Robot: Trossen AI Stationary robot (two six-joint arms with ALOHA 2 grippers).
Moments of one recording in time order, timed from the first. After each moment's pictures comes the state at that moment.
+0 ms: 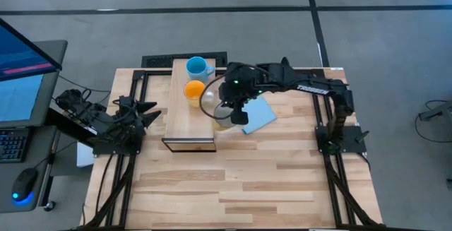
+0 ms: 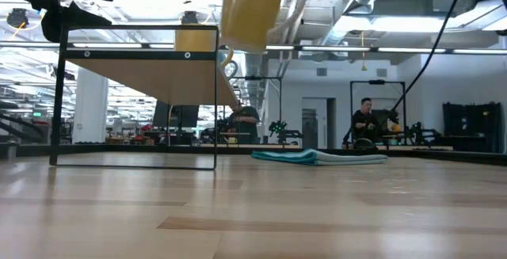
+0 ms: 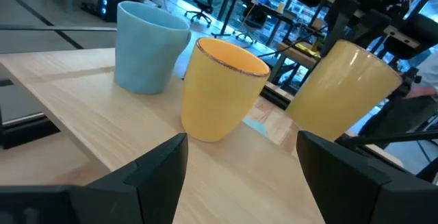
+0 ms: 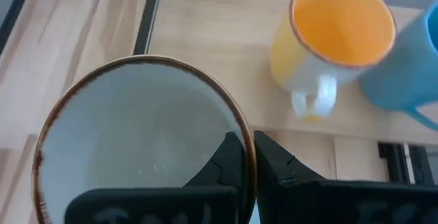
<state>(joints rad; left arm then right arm) -0.57 0.18 0.49 -0.60 -1.03 -0.67 -0.11 1.86 2.06 -1.07 -0.10 -0.26</state>
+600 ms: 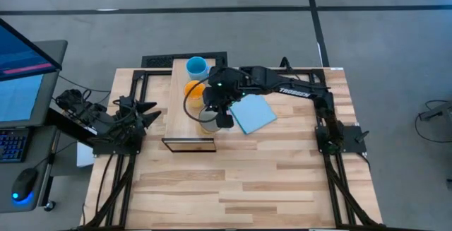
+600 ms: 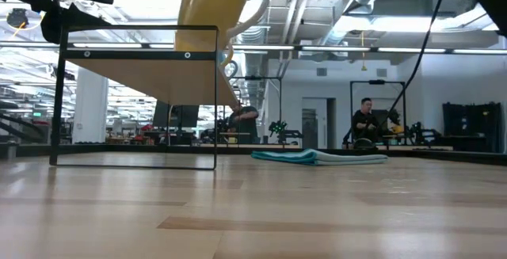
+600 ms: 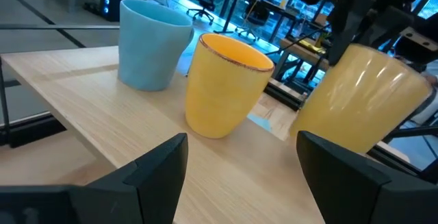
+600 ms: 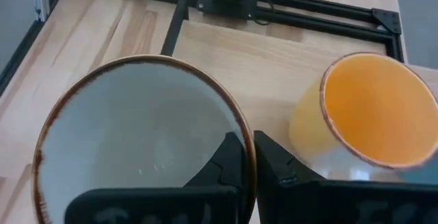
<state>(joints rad) -0.57 0.18 0.49 -0.62 -1.03 -0.68 -0.09 2.07 2.31 -1.06 -0.16 -0.32</state>
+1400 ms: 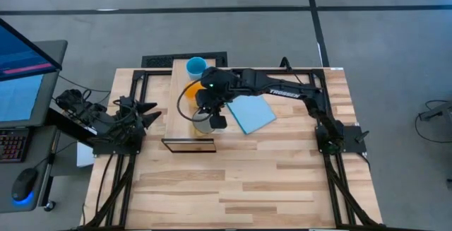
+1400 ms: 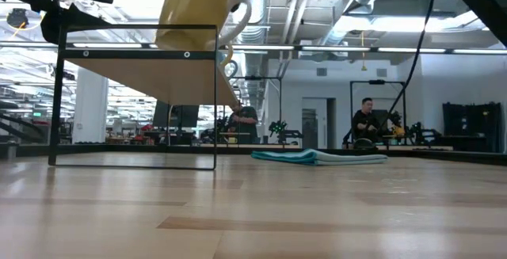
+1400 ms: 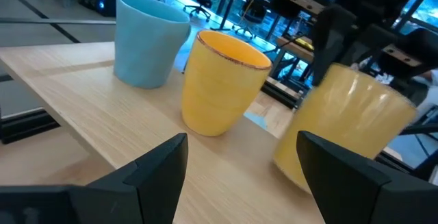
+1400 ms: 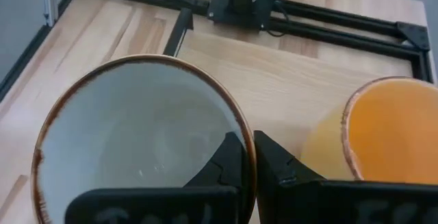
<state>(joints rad) -0.57 0.18 0.49 -0.62 -1.02 -0.69 -0.10 2.17 2.34 -1.00 -0.24 -0.35</state>
